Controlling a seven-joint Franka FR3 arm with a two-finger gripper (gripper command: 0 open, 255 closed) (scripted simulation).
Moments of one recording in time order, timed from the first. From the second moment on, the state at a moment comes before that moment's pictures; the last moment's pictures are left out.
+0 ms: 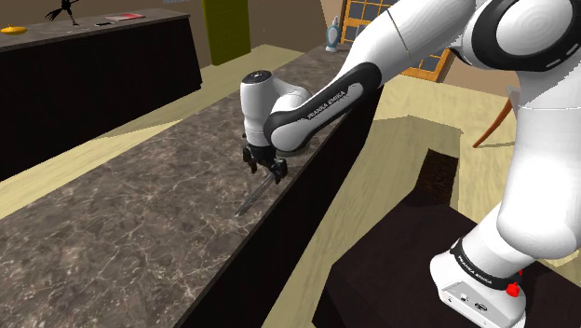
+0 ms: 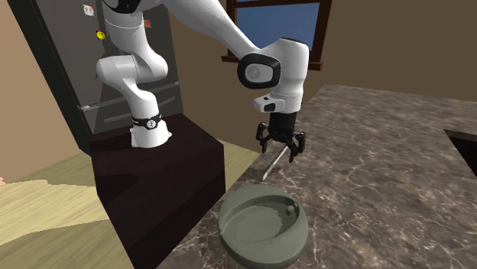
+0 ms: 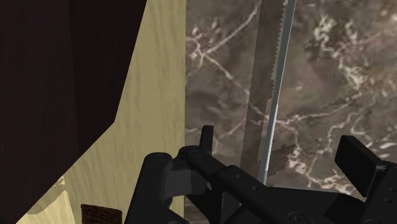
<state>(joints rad) -0.08 0.49 0.55 -1.92 -0.40 2.29 1.92</state>
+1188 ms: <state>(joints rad) -0.10 0.43 0.58 -1.90 -0.36 2.23 1.89</state>
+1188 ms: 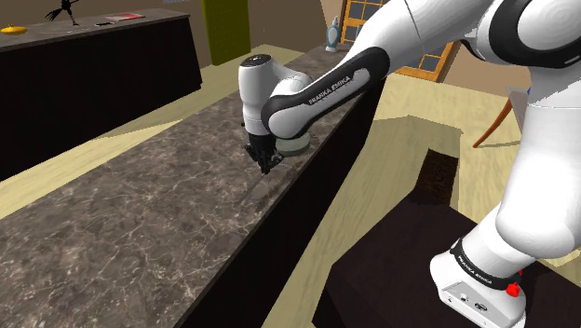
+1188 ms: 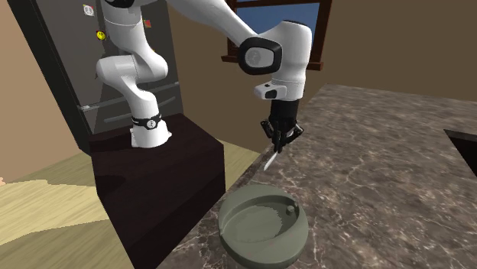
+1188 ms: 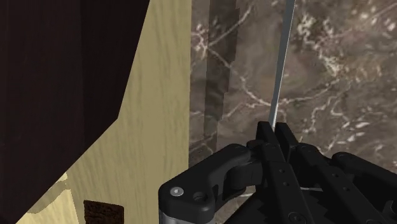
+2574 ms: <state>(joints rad) -0.20 0.36 0.58 -1.77 -0.28 2.05 1.70</state>
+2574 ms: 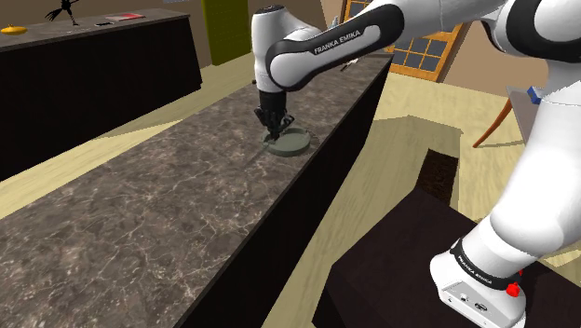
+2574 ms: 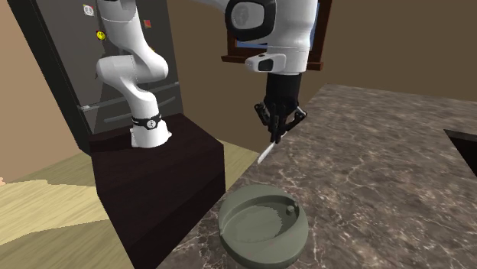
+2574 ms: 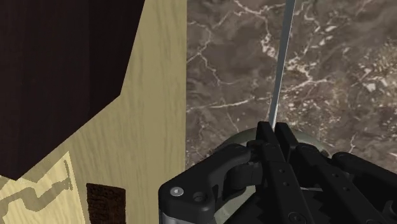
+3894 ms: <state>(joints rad) -0.31 0.59 0.47 -1.47 -0.34 1.99 1.46</state>
